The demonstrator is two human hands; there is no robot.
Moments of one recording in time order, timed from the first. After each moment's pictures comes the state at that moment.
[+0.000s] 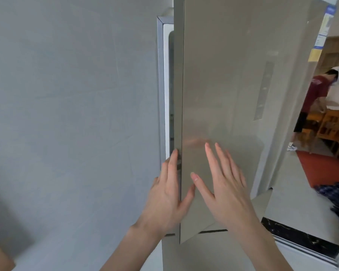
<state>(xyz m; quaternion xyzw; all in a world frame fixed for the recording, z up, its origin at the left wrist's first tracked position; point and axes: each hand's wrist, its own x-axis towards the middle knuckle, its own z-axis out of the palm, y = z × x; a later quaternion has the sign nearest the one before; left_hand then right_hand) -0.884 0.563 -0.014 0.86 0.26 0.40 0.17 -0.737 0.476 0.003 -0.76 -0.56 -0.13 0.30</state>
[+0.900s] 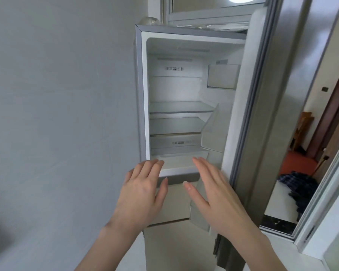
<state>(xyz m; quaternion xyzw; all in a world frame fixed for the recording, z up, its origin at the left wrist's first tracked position) -0.925 0.521 -0.008 0.88 0.28 0.37 -0.04 -0.762 0.382 0.008 -0.75 -0.59 -0.06 0.30</state>
